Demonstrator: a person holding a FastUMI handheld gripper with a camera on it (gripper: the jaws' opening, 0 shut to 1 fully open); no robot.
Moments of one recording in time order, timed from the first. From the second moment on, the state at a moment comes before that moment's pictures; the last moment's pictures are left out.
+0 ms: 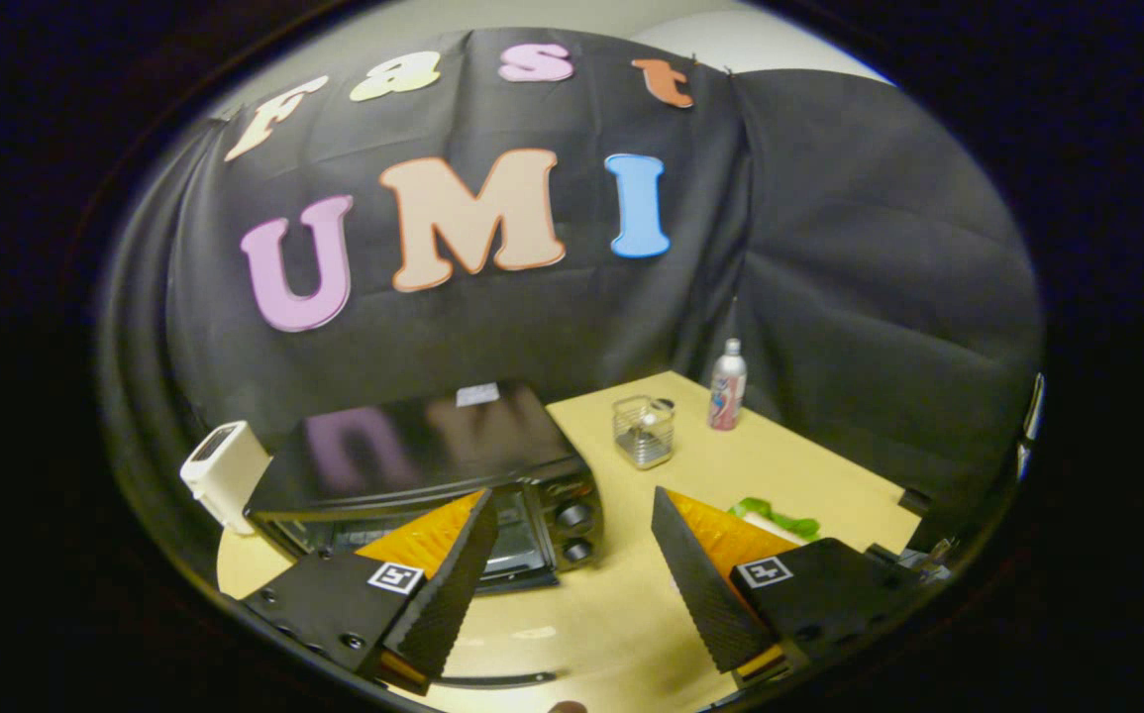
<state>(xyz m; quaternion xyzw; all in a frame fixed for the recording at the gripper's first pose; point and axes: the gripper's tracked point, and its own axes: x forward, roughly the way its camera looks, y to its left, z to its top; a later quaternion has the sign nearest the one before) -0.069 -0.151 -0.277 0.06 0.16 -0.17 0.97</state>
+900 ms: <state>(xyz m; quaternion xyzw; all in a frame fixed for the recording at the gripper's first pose) -0.153 -0.352 -0.337 0.15 0.18 -0.40 0.89</state>
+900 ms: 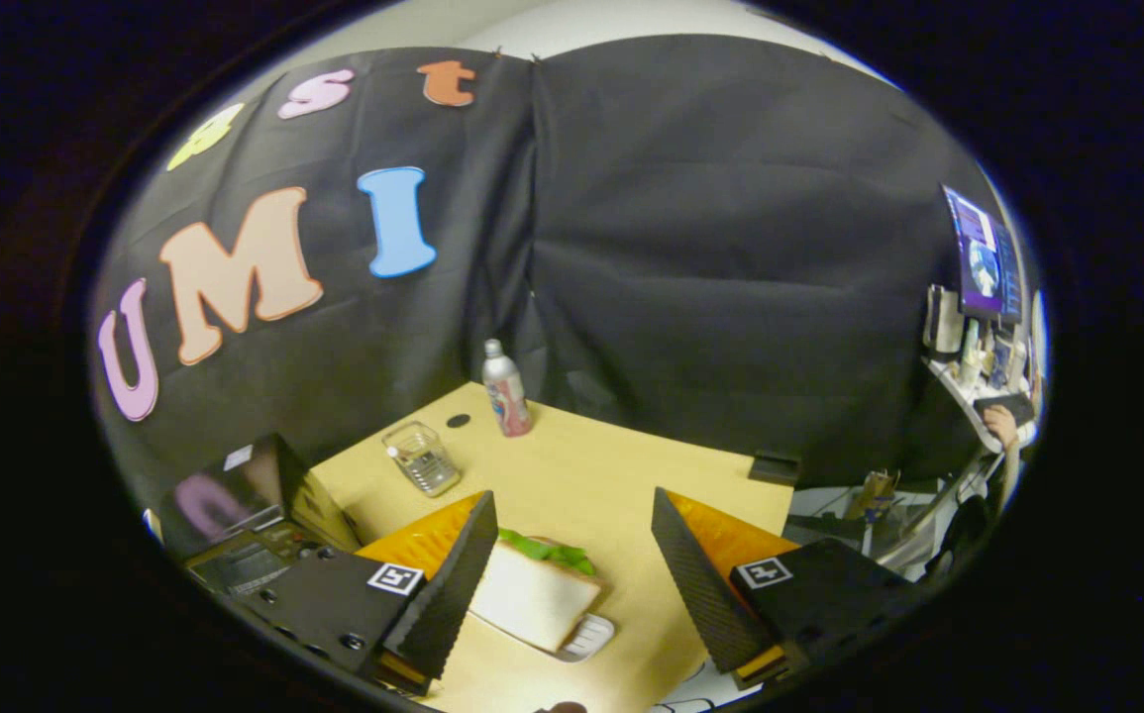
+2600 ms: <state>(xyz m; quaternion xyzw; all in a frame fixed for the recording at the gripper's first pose) -0.096 -0.277 -0.409 0.25 0.21 -0.22 0.92</state>
